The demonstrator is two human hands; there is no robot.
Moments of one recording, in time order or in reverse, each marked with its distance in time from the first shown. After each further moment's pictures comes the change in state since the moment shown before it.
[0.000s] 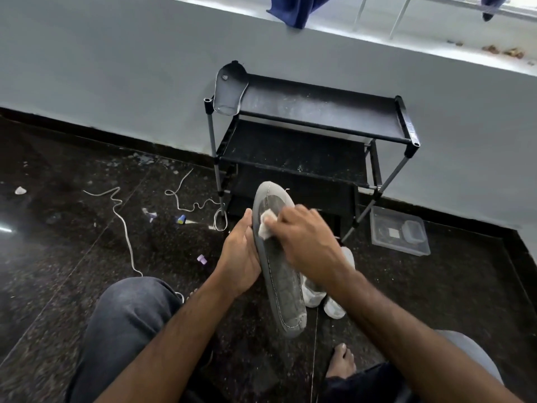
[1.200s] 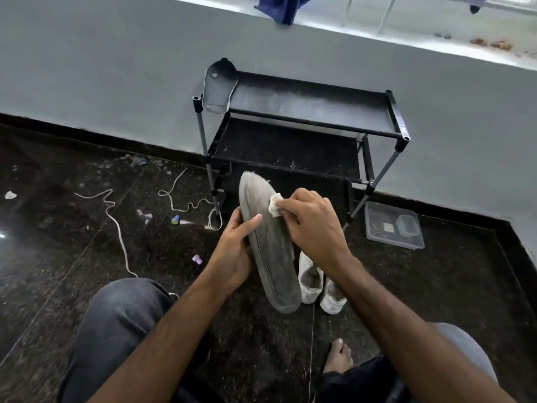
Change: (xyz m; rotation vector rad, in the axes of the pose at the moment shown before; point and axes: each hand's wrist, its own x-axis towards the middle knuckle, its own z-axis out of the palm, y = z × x) left_hand -0.001 -0.001 0.002 0.098 0.028 0.085; right_hand 0.004 0.028 0.002 0.101 0.144 0.257
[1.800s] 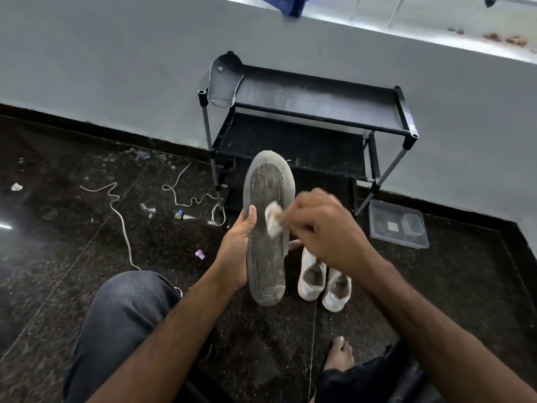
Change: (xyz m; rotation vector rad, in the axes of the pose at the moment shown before) left_hand 0.004 -0.008 0.002 -0.249 -0.042 -0.146; right_hand -0.010 -0.004 -0.039 0.150 -0.137 -0.237
